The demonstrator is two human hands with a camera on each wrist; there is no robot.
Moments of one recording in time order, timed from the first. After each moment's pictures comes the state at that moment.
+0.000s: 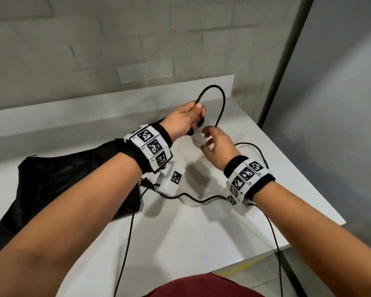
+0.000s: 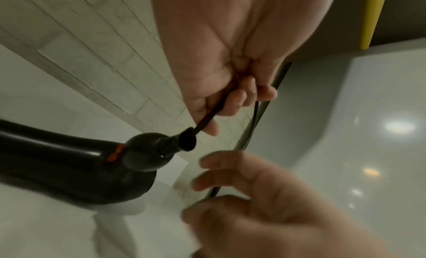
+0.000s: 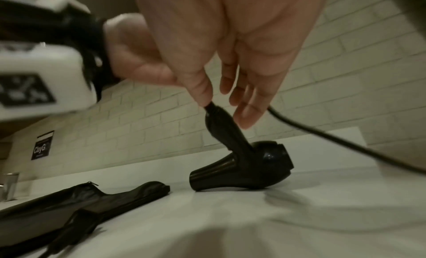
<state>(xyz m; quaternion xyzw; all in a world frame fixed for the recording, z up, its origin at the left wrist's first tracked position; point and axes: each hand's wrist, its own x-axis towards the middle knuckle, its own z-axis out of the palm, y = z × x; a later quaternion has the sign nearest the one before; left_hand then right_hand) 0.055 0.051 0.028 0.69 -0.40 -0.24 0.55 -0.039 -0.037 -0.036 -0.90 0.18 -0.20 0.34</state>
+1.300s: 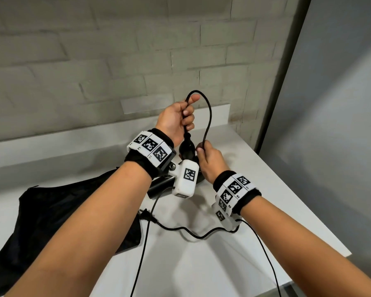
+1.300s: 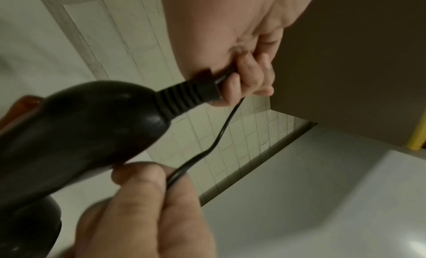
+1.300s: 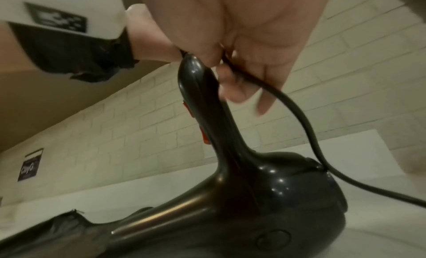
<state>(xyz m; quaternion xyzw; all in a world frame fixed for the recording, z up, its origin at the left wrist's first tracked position) 0.079 0.036 0.088 0.48 -0.25 -0.35 0.77 -0.008 -0.033 -0.006 -0.86 0.21 -0.24 0.39</state>
